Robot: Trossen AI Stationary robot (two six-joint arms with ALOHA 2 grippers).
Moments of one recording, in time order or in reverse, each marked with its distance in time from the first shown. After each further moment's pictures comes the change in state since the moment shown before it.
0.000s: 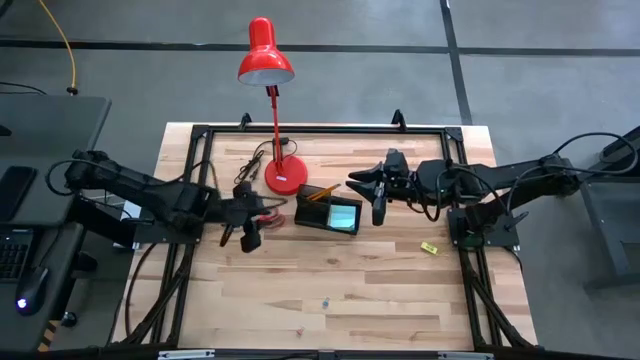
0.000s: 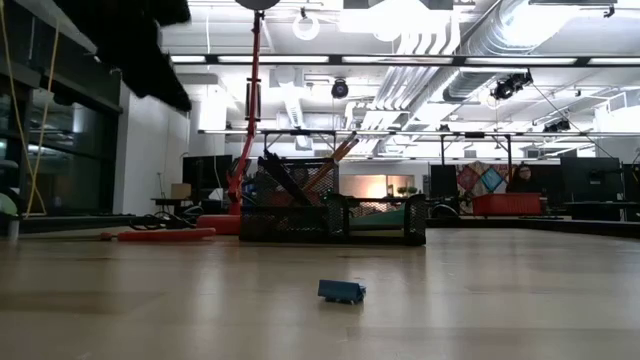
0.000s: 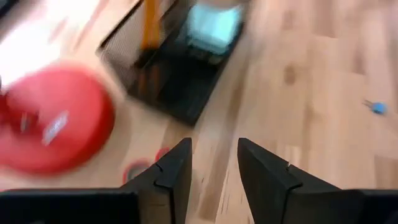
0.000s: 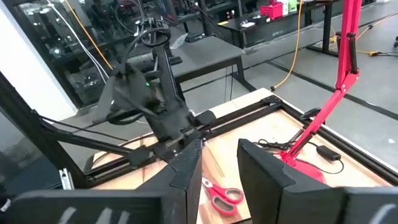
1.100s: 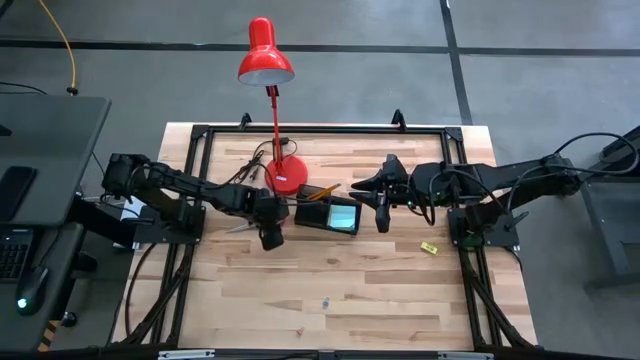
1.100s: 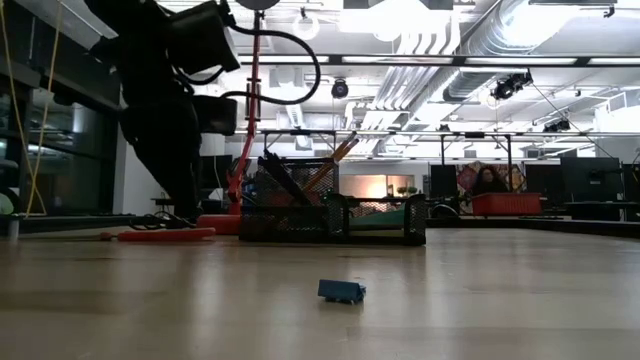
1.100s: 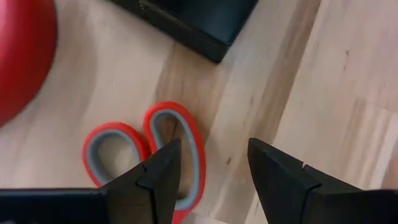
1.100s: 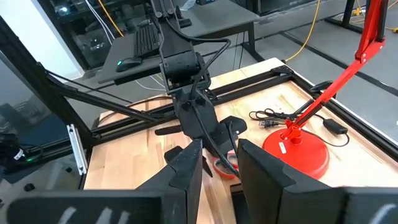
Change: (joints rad) left arm 0.211 0.460 0.028 0.079 0.269 0.045; right arm 0.000 -0.011 -0.001 -0.136 -0.094 -0.001
